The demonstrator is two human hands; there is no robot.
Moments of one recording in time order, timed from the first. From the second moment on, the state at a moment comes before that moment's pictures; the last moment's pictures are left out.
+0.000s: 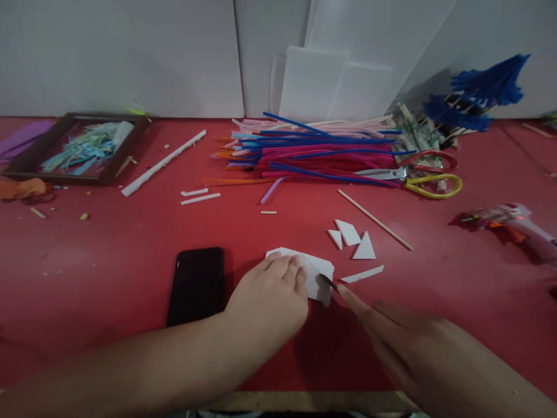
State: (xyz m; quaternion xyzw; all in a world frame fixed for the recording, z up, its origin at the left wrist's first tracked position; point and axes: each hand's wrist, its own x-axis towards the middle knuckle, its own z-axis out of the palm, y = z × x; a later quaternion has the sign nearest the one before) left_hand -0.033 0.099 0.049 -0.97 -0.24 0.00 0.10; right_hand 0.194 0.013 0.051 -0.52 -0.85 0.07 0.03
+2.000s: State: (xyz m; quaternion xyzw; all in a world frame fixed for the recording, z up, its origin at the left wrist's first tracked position) left_hand -0.038 0.099 0.068 -0.98 -0.20 0.02 0.01; right_hand 0.171 0.050 0.060 -0.52 -0.84 0.14 0.07
